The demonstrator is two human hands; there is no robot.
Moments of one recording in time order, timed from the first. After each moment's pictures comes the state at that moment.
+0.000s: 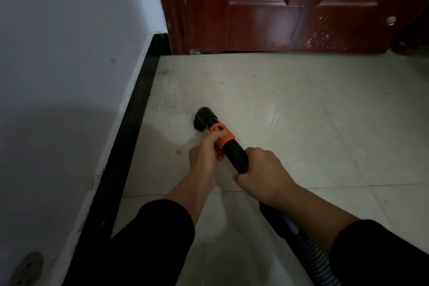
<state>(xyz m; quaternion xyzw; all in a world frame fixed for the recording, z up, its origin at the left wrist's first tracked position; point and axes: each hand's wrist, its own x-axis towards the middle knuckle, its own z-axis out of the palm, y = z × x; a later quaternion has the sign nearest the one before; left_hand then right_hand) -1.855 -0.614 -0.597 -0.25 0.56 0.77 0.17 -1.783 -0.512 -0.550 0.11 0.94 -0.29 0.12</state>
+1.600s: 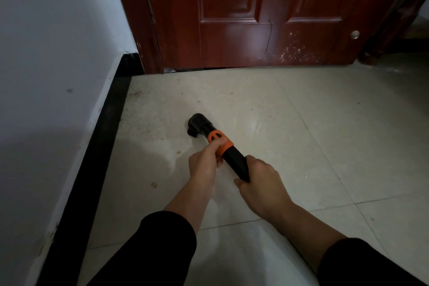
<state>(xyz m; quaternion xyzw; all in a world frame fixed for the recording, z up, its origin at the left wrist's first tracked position) -1.901 -0.557 -0.601 -0.24 0.58 0.75 0.22 -1.811 -0.471 -0.570 0.17 0.94 -0.28 0.01</state>
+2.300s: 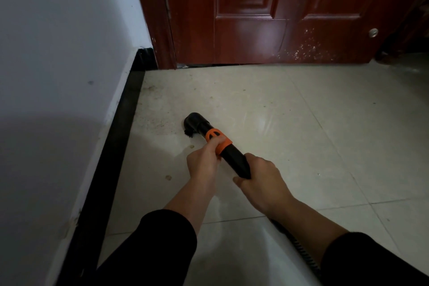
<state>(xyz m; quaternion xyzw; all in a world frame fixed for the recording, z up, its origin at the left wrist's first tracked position) -1.895 -0.584 -0.587 -0.29 0.57 0.75 0.15 -1.819 -0.495 -0.570 0.14 0.94 -0.32 0.03</state>
